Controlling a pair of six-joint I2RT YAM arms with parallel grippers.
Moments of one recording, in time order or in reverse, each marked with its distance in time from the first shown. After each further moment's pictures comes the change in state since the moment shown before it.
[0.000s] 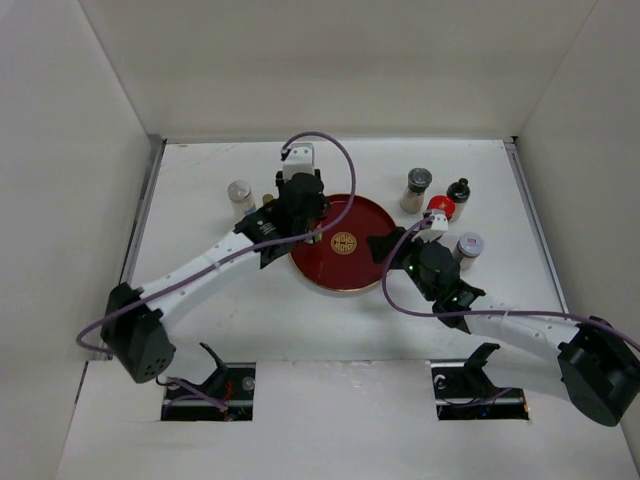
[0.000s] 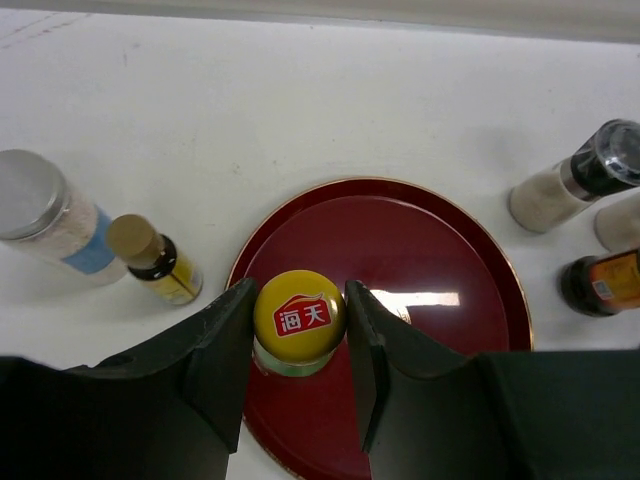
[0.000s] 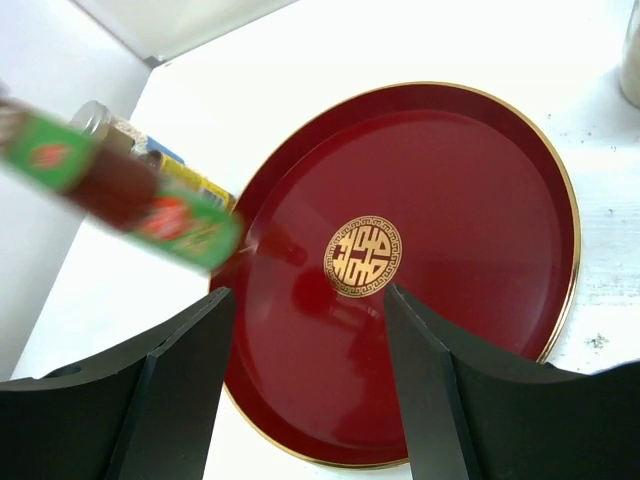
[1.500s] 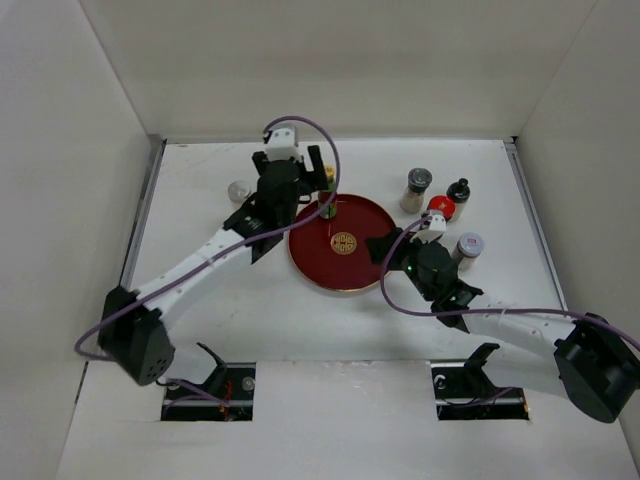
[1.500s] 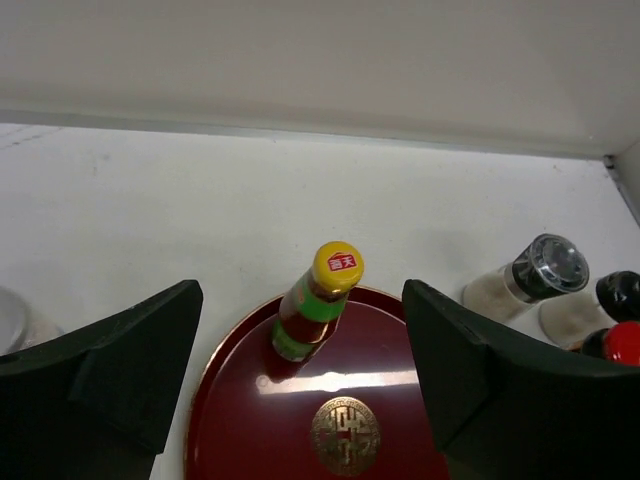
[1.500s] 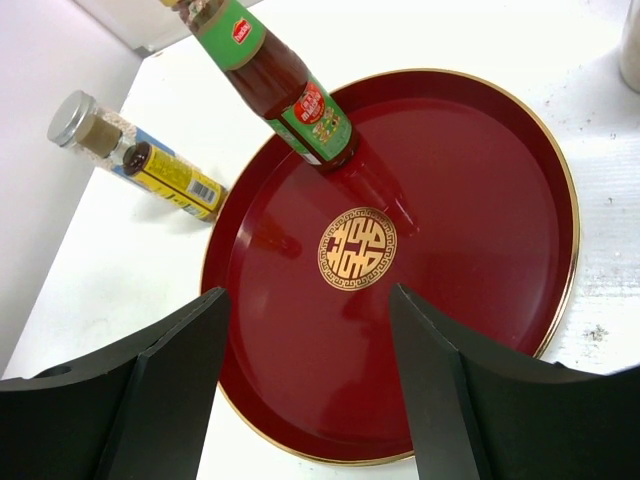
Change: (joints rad) left arm 0.107 0.090 0.003 0.337 0.115 0.100; right arm 0.000 0.021 0.000 -0.002 0.000 0.007
